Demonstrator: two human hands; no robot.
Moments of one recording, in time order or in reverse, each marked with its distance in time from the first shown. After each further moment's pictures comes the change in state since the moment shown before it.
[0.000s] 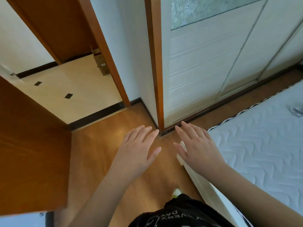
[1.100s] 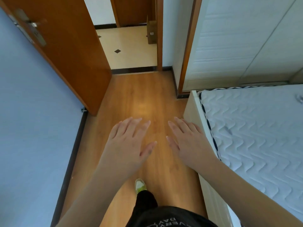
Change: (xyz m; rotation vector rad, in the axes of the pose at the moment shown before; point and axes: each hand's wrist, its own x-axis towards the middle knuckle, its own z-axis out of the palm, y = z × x) left_hand -0.523 0.311 0.101 0.070 0.241 -0.413; right_hand -0.515 0.005 0.027 0.077 0.094 -0.480
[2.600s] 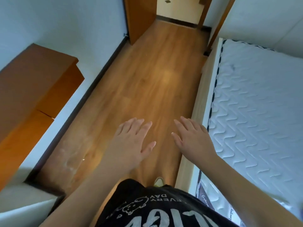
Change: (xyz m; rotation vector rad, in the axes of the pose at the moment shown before) left_hand -0.685 0.363 0.026 -0.176 -0.169 -0.339; right_hand -0.698 -0.060 -0.025 -0.046 -0.203 -0.235
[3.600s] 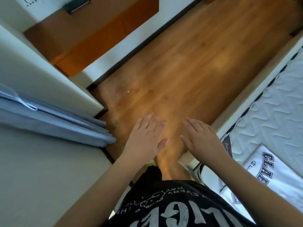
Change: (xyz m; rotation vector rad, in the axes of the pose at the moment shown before) left_hand -0.351 0.120 0.145 0.053 -0.041 -0.363; right_hand -0.307 -0.064 0.084 0.039 -0.239 -0.542
